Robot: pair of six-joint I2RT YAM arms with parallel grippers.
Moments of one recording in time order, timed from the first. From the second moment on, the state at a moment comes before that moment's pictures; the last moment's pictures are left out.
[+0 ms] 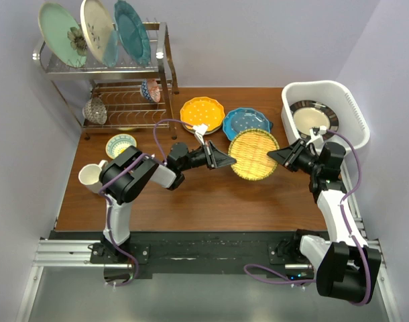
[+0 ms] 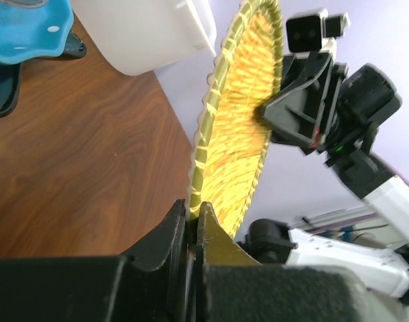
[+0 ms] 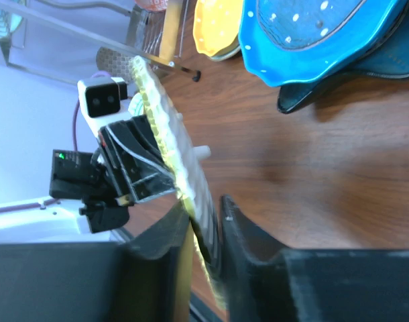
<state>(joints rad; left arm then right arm) -0.65 2.01 0.82 1.27 0.62 -1.15 -0.18 0.99 0.56 0.05 -0.81 0.75</state>
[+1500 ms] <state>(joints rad) -0.91 1.52 1.02 0.14 -0.47 -0.47 -0.20 1.17 0.86 -0.25 -0.66 0.63</state>
